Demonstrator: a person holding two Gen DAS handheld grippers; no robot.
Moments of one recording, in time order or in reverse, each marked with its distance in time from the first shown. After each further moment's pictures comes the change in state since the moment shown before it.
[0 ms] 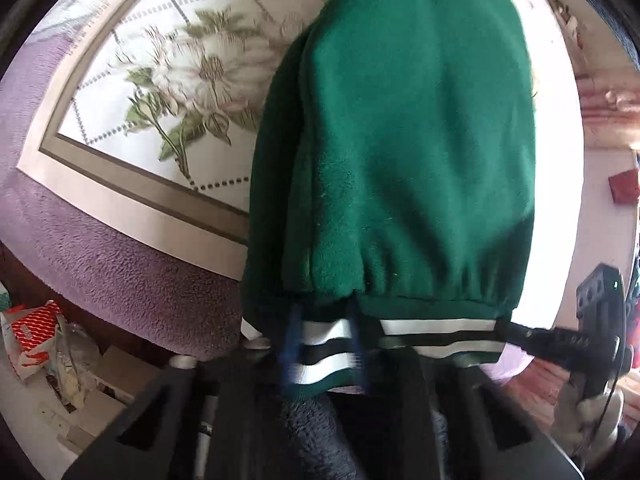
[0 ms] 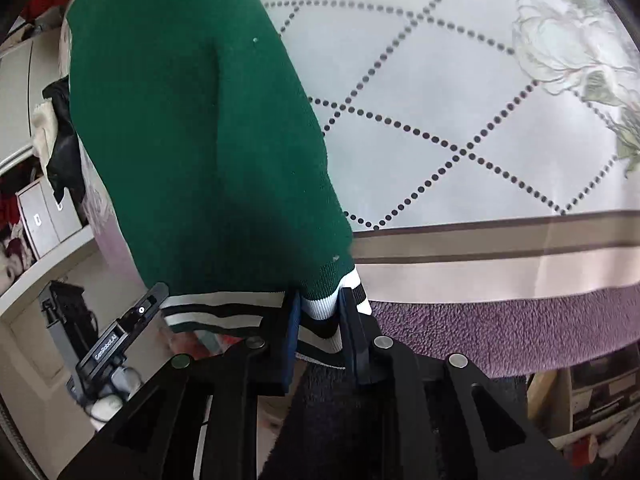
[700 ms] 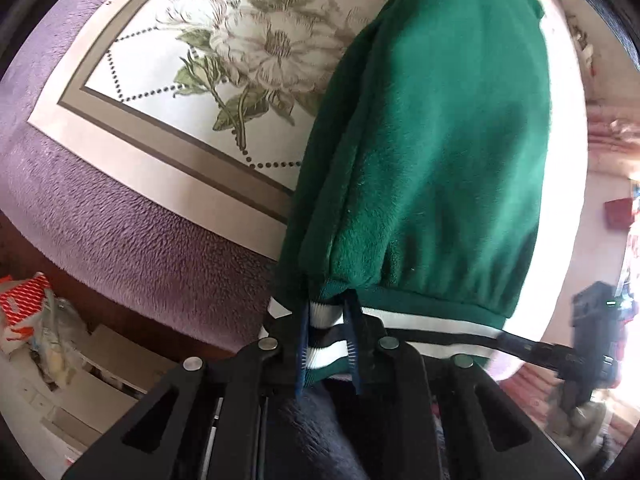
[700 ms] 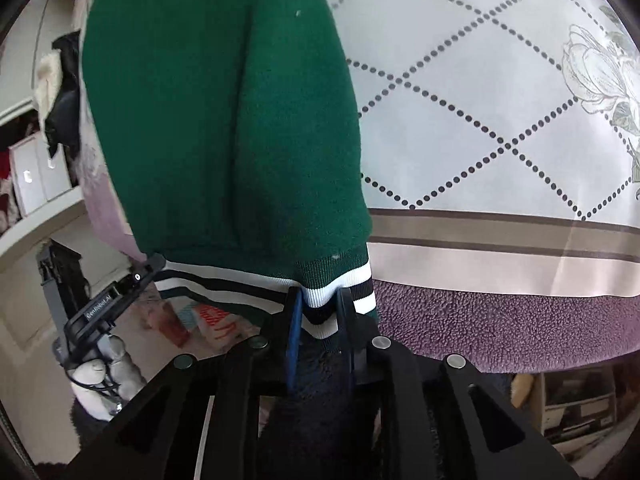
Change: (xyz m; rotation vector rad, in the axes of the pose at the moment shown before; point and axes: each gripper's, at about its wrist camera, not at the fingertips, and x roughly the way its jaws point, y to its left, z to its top) left arm 0.002 0.053 -0.012 -0.090 0.038 -0.057; right arm 0.012 0.032 -0.012 -0.095 0.077 0.006
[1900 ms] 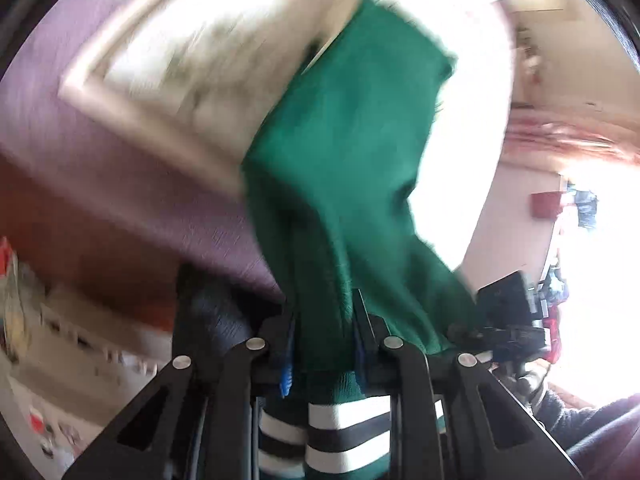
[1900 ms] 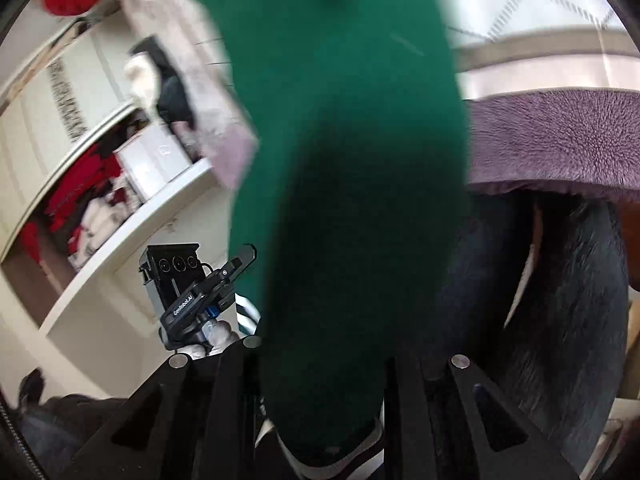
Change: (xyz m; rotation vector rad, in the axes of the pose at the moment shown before) left arm -0.143 -0.029 -0.047 0.023 -0.015 -0.237; right arm -0.072 0.043 -0.114 0.117 0.168 0.536
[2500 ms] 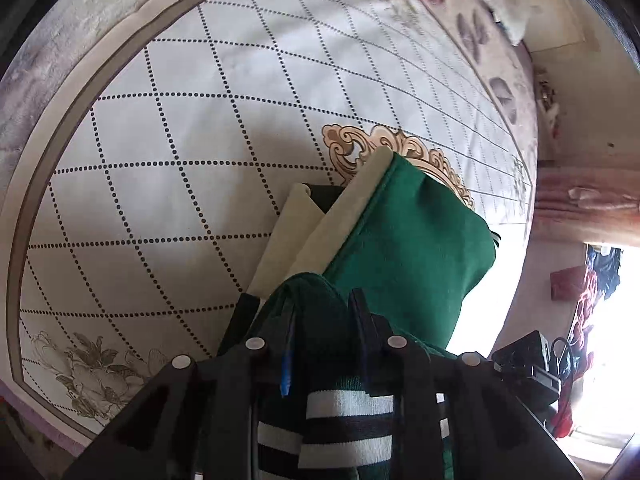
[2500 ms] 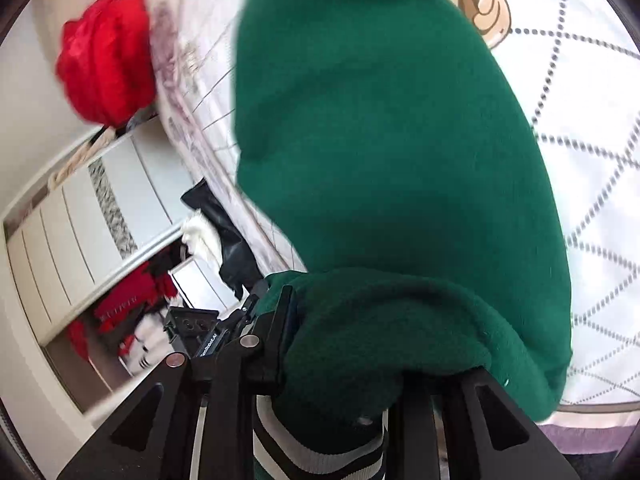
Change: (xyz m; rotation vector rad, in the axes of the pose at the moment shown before) left arm 0.117 -0.050 0.306 -0.028 -0.114 0.080; right arm -0.086 0.081 0.319 0.093 -0.300 0.126
